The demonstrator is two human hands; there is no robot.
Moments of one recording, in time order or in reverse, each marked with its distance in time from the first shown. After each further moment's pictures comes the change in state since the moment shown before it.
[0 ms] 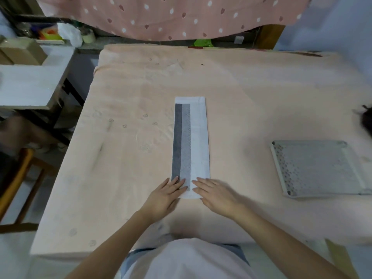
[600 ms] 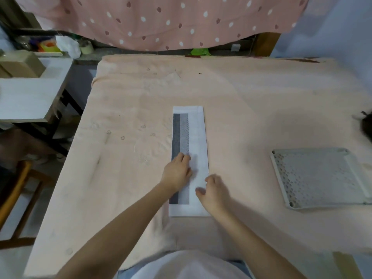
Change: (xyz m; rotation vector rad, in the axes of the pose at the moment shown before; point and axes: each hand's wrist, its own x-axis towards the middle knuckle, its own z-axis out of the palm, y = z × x) left_hand 0.115 0.003 -0.061 -0.047 0.146 -0.334; right_hand 0.043 -0.006 -0.007 0.429 0.048 0.938
